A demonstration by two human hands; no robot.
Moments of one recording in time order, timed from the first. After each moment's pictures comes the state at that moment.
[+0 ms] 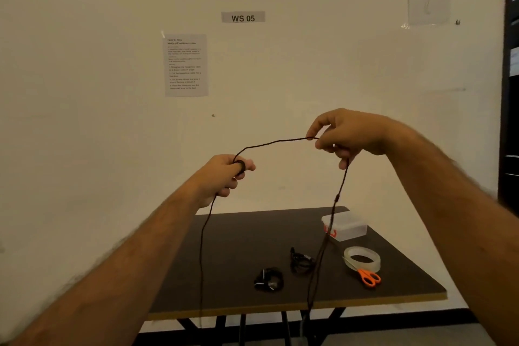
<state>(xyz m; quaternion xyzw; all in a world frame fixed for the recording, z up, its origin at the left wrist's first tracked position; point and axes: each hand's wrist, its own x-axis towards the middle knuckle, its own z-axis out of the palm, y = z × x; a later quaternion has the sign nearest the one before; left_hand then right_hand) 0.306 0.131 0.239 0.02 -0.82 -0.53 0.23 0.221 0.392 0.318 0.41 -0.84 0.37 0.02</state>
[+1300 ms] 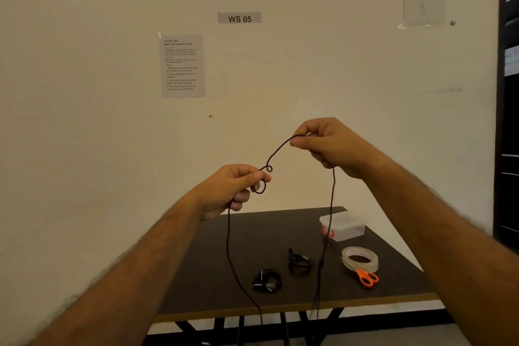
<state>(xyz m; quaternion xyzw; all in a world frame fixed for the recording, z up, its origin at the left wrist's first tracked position) 0.315 0.150 0.224 -0.10 -0.80 -0.57 0.14 0.225 0.371 0.282 0.48 -0.71 0.51 0.08</state>
